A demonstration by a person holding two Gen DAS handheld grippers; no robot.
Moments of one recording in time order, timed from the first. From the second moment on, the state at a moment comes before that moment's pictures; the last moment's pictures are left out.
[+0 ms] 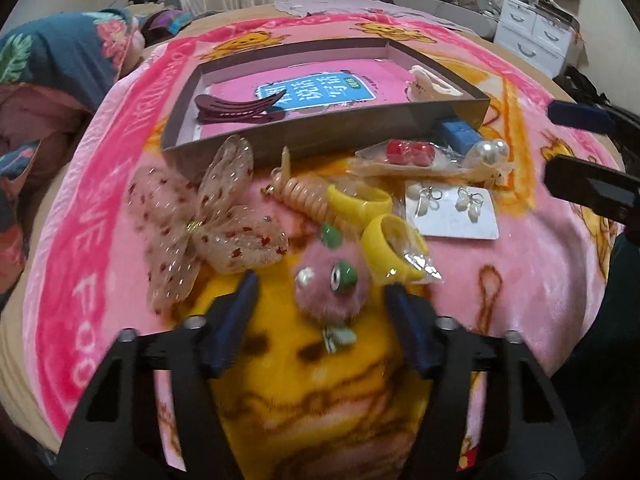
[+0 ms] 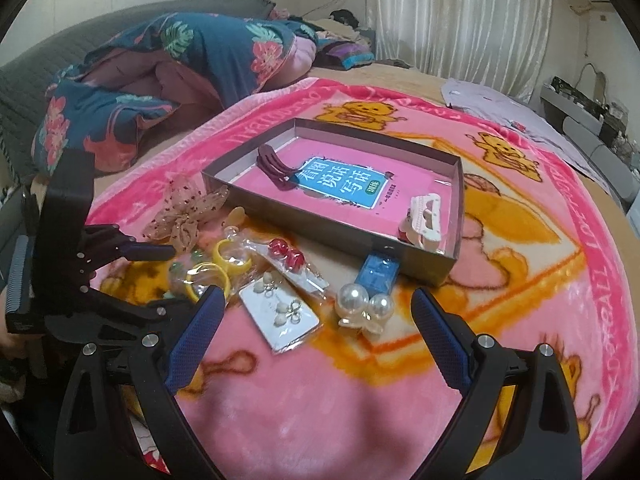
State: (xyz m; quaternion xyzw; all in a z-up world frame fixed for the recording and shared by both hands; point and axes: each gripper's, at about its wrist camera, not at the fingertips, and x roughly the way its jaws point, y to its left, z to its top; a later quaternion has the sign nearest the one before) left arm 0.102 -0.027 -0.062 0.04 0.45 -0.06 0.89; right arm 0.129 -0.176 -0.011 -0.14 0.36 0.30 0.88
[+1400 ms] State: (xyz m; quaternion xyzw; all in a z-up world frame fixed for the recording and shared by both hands) left arm 0.077 0.020 -0.012 -0.08 0.42 -0.06 0.90; right arm 0.178 -0.191 -0.004 -0.02 0.37 0.34 0.86
